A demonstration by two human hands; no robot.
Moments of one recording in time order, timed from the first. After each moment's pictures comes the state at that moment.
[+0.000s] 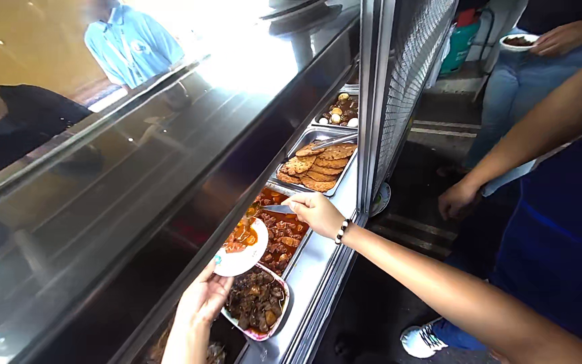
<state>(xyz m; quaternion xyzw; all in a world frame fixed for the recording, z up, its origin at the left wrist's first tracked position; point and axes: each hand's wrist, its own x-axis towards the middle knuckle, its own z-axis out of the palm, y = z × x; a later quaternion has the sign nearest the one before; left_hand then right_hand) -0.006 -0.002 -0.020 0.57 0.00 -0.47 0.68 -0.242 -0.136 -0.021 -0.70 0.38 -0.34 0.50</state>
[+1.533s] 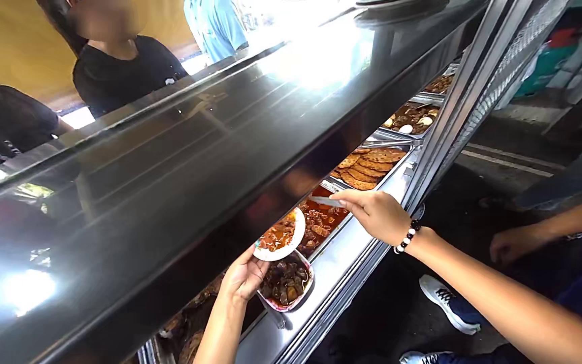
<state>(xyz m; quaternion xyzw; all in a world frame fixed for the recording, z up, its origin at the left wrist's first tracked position) -0.003 0.032 -0.051 0.48 -0.01 -0.53 0.70 -0.266 -0.112 -0.002 -0.89 0.31 -0.29 0.17</state>
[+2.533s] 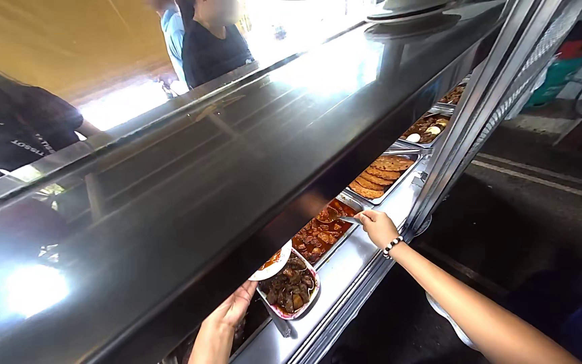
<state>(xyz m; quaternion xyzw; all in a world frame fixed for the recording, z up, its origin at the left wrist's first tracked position) 0.005 0.068 -0.033 0.50 0.05 -0.45 0.74 -0.254 -0.153 -0.088 -0.69 0.56 -0.21 0.41</state>
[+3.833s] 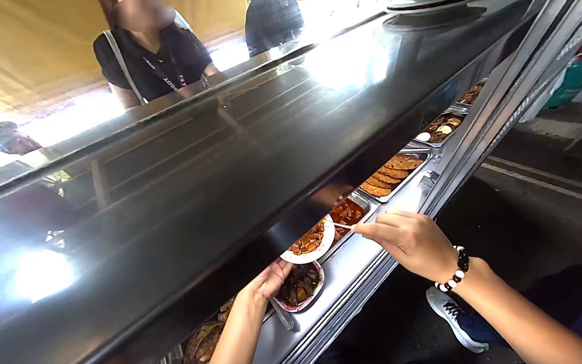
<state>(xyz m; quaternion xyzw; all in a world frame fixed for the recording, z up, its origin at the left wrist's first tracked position) -0.024 0.032 -0.039 0.48 0.01 -0.56 0.68 -0.287 -0.094 -0.011 -0.92 0.13 -0.38 0.01</state>
